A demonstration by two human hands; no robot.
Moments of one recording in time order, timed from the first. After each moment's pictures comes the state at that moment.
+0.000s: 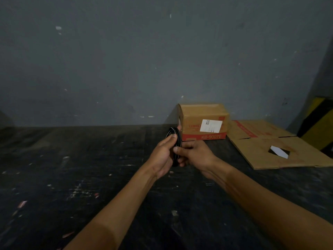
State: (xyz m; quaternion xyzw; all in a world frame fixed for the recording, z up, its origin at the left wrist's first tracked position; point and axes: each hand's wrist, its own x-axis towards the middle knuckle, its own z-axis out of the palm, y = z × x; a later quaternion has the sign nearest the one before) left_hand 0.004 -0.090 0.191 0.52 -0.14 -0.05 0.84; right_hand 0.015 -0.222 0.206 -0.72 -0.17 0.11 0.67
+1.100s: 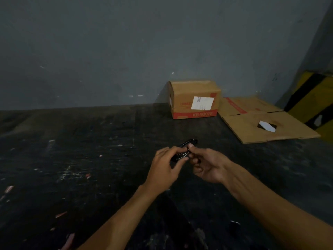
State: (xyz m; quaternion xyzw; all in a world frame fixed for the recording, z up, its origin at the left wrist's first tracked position) left_hand -0.032 -0.110 0.092 0.85 -0.21 0.28 0.40; right_hand -0.007 -0.275 0.142 -0.56 0.13 0.30 0.77
